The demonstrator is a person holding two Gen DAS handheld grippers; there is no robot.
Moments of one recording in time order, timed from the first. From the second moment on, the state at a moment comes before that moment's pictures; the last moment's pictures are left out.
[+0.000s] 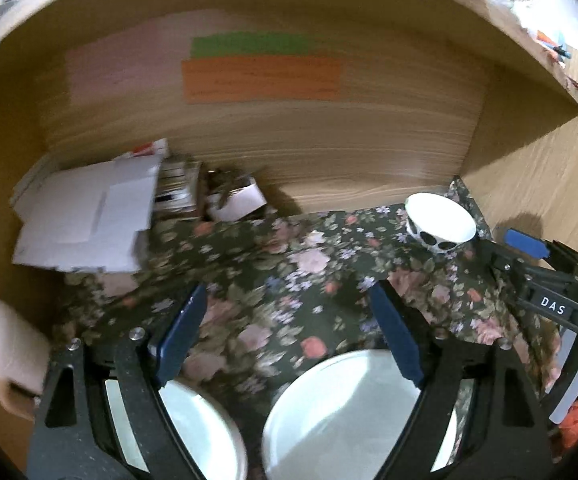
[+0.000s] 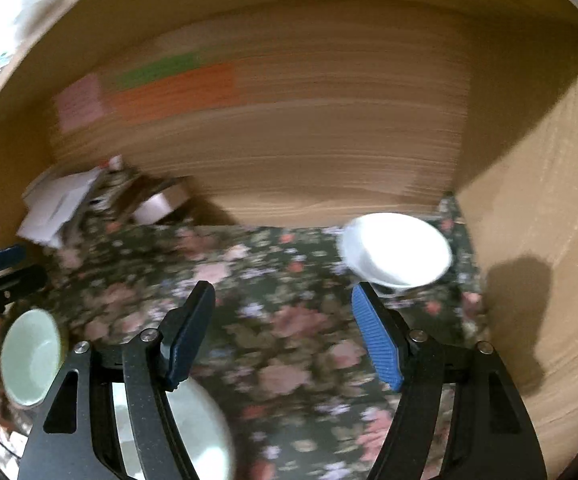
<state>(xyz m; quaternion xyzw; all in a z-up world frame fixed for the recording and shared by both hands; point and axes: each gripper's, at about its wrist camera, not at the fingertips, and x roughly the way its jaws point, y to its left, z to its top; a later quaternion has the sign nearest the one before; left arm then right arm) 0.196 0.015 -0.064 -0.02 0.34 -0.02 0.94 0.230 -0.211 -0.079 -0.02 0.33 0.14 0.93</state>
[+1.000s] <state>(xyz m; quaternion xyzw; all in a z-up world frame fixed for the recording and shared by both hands) 0.348 -0.070 -0.133 0.05 0.40 -0.07 0.91 0.366 -0.305 -0.171 0.07 0.44 0.01 0.89</state>
